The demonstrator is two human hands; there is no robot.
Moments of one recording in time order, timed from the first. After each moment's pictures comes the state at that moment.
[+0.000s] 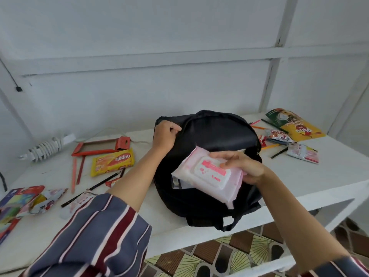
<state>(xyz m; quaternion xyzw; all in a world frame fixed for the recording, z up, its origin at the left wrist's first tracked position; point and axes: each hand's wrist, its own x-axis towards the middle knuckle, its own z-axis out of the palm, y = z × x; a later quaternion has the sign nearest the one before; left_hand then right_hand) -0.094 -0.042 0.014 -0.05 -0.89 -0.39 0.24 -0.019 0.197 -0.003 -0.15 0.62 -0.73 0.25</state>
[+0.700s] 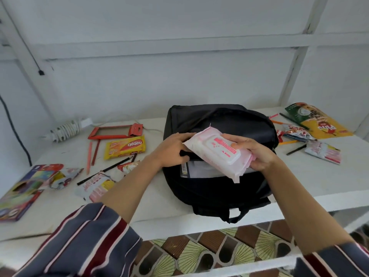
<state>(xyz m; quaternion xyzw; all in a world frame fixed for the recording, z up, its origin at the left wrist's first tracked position) -0.044 -0.071 -0.019 -0.31 -0.93 -0.15 0.10 -0.043 0.197 -0.004 -0.14 0.57 -0.76 0.28</state>
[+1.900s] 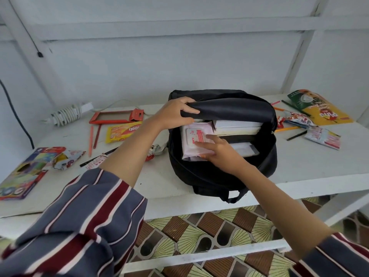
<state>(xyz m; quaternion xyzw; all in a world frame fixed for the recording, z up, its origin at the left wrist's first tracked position) -0.050 -0.064 0.034 -0.21 -0.94 -0.26 0.08 -0.004 0.133 -0.046 -0.26 0.94 -0.23 -0.01</state>
